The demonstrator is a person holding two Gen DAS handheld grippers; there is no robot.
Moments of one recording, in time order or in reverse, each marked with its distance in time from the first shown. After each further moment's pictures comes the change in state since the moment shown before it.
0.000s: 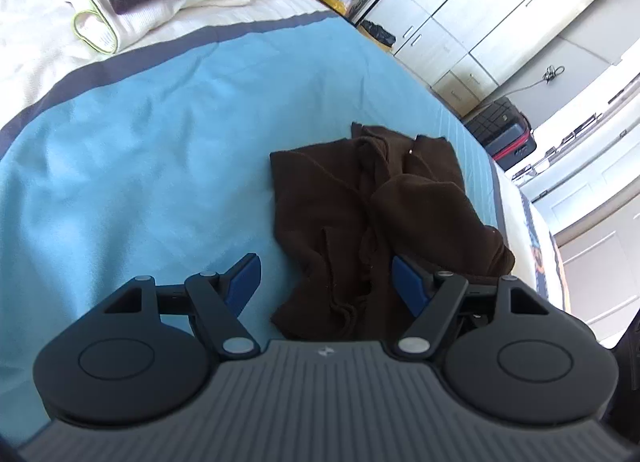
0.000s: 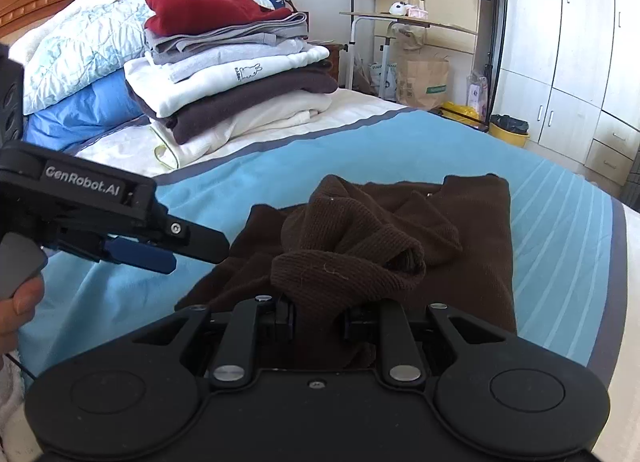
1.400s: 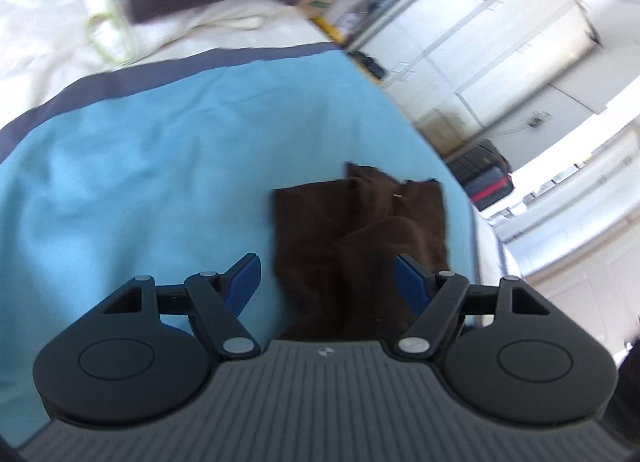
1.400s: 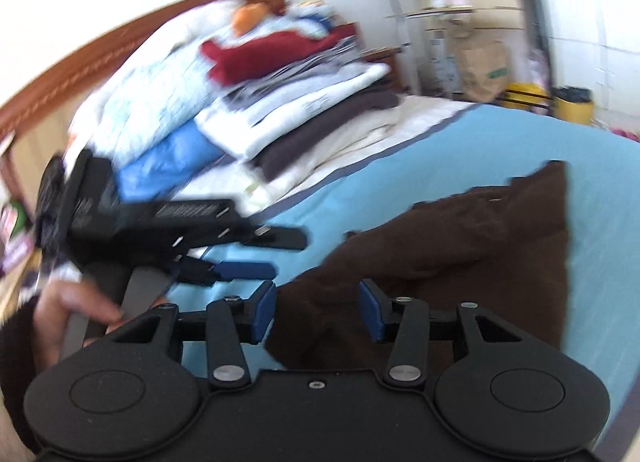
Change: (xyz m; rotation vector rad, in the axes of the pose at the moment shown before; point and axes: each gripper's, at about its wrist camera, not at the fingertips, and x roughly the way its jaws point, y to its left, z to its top) left arm -0.004 0.015 0.014 -0.046 -0.072 -0.102; right arm -0.041 -0.031 0.009 0.182 -0.034 0.273
